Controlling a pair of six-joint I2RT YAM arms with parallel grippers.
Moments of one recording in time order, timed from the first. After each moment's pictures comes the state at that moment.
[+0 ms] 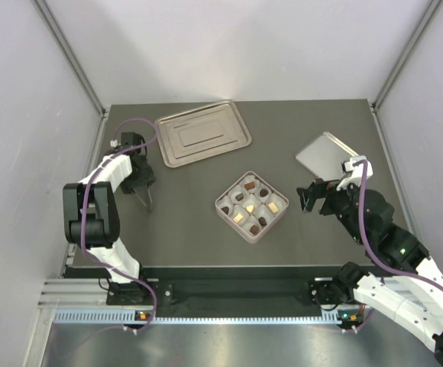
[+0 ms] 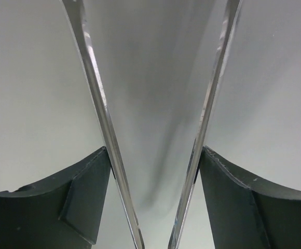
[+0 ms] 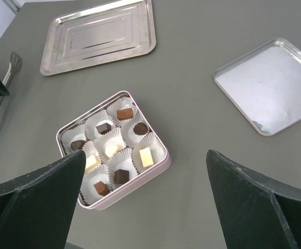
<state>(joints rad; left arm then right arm) 0.04 1.72 1.15 -0.59 -0.24 -0.42 0.71 0.52 0.80 -0.54 0.38 0.31</state>
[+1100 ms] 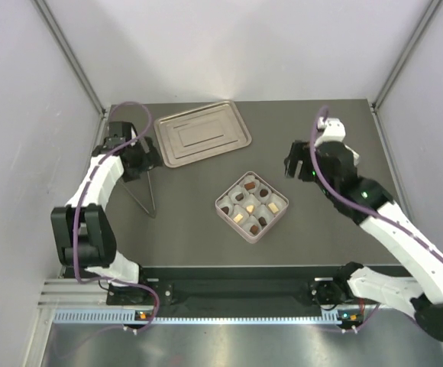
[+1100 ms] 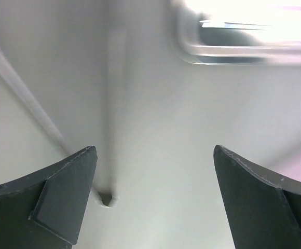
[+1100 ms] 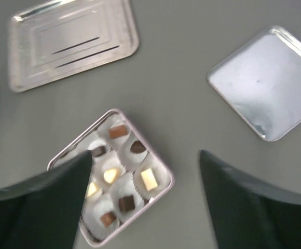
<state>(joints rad) 0.05 1.57 1.21 -0.63 0.04 -0.42 0.64 0.94 1.05 -0.54 0.39 0.38</state>
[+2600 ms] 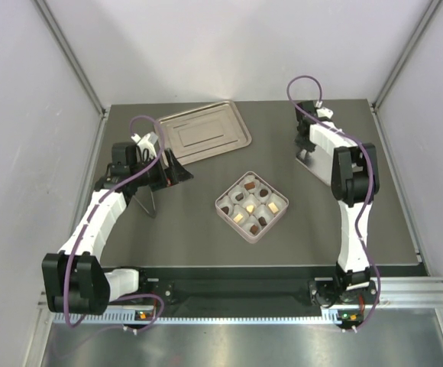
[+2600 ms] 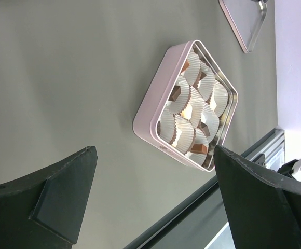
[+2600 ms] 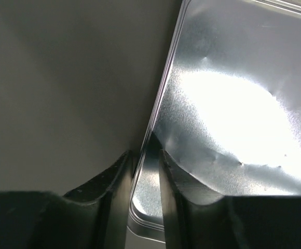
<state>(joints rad) -0.06 1.21 0.89 -0.37 0.63 -0.43 0.18 2.25 1.78 -0.55 0.40 0.66</state>
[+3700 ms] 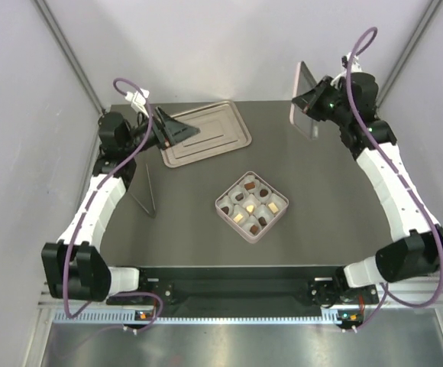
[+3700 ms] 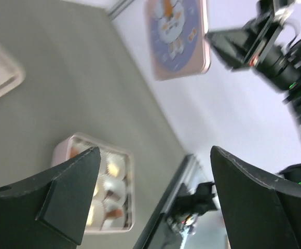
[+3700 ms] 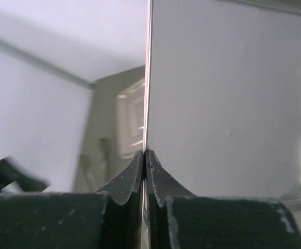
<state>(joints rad) -0.07 1.27 1.10 0.07 0.88 -0.78 0.21 1.46 1.57 -0.41 -0.17 0.62</state>
